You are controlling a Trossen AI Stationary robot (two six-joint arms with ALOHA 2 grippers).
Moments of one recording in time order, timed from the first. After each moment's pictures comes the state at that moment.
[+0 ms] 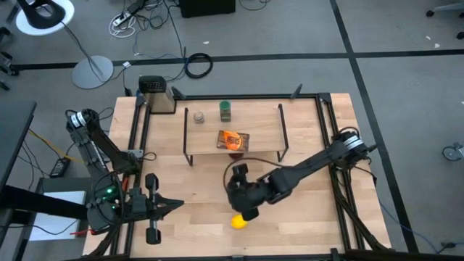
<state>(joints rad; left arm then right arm) -1.07 1.24 0.97 0.26 -1.24 -0.12 0.44 1.91 1.70 -0.73 0.43 -0.02</state>
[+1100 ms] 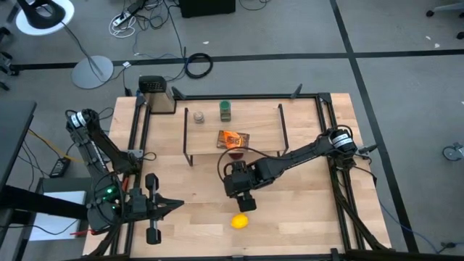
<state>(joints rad) -1.07 1.24 0.97 0.26 -1.24 -0.11 0.30 1.99 1.65 -0.77 0.09 0.09</state>
